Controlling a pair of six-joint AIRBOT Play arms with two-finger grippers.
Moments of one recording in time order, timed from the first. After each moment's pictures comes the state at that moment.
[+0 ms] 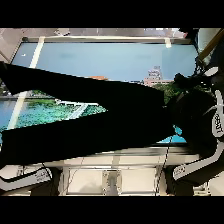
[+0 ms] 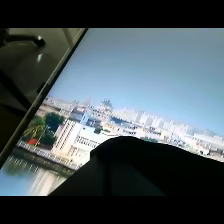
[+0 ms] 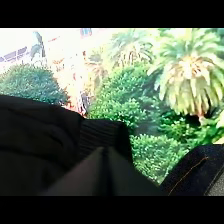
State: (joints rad) left arm 0.45 -1.33 1.40 1.67 -0.61 -1.45; right arm -0.34 -1.73 1.55 -1.07 1.05 1.37
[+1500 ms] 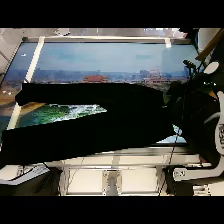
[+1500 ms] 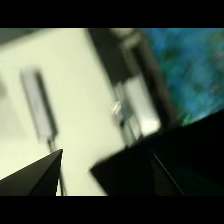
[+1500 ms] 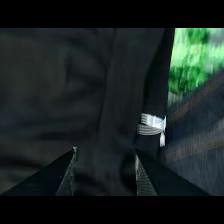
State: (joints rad) left arm 1.15 -1.20 1.20 1.81 -1.24 -1.68; right arm -0.24 -1.50 1.45 -1.23 1.41 1.32
